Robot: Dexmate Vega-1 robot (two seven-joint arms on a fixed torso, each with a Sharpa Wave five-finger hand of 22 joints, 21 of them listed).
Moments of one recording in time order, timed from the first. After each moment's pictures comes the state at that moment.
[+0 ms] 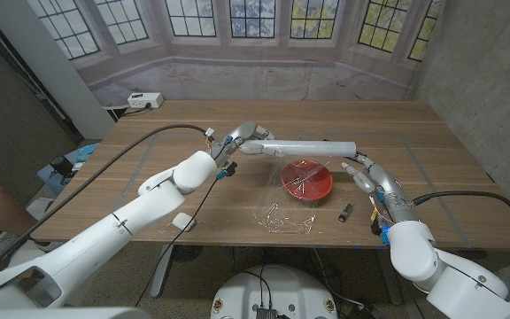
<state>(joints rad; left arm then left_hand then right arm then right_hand) 0.84 0.72 0.59 -1.88 -0.01 0.04 0.05 1.03 -0.24 0.19 -0.15 0.18 1.16 -0.09 0.27 0.21 1.20 -0.19 0.23 0.42 1.28 -0.24 0.23 0.21 0.51 -0.05 0.19 0.17 -1.62 -0.84 -0.23 -2.48 -0.04 -0.63 -0.60 0.49 0.16 0.31 -0.14 0.18 0.22 -0.06 0.20 0.19 0.18 -0.05 0.20 0.19 0.09 -0.04 0.21 0.19 0.22 -0.04 0.19 0.17</state>
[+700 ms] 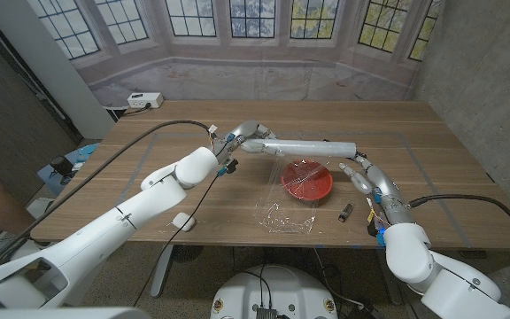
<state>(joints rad) 0.80 0.72 0.61 -1.85 0.02 0.03 0.02 1.03 -0.24 0.19 -0.15 0.18 1.16 -0.09 0.27 0.21 1.20 -0.19 0.23 0.42 1.28 -0.24 0.23 0.21 0.51 -0.05 0.19 0.17 -1.60 -0.81 -0.26 -2.45 -0.06 -0.60 -0.61 0.49 0.16 0.31 -0.14 0.18 0.22 -0.06 0.20 0.19 0.18 -0.05 0.20 0.19 0.10 -0.04 0.21 0.19 0.23 -0.04 0.19 0.17</state>
